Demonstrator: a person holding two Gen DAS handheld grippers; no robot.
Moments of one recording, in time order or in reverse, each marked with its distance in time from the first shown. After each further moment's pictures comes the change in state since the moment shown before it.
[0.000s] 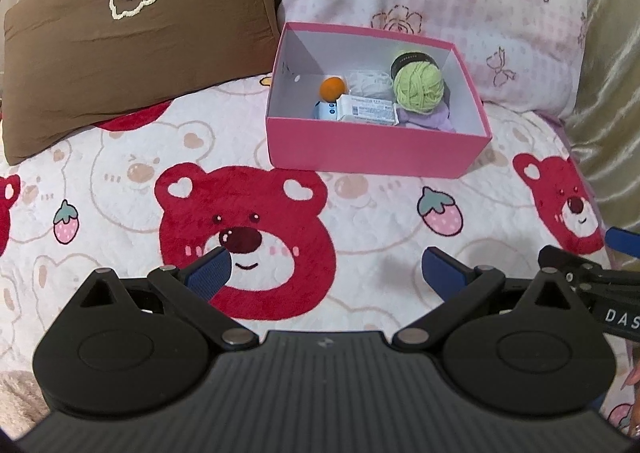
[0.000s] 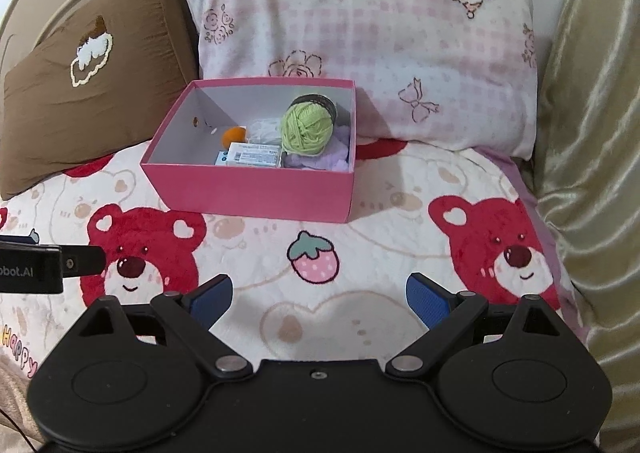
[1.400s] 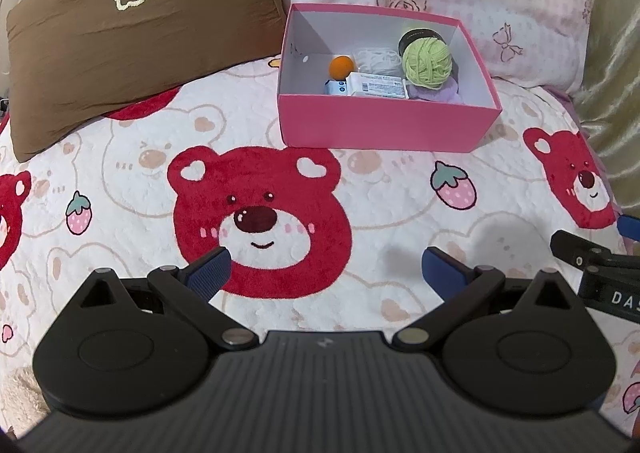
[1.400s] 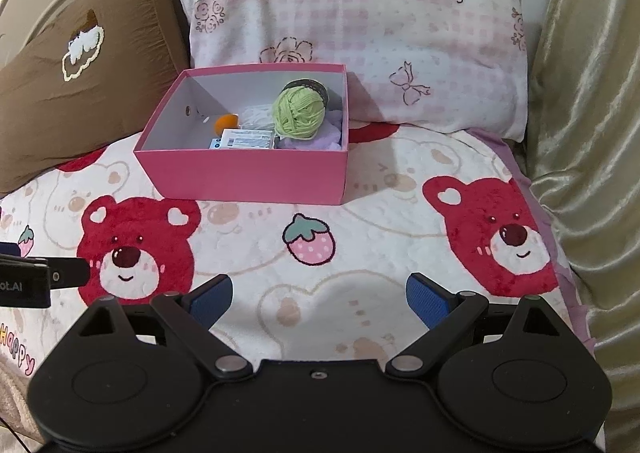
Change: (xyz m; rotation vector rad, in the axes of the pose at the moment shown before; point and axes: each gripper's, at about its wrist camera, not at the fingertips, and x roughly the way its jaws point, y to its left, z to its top) left arm 0.000 0.007 -0.011 0.020 0.044 0.036; right arm 0.001 0.002 -0.014 0.016 0.017 -0.026
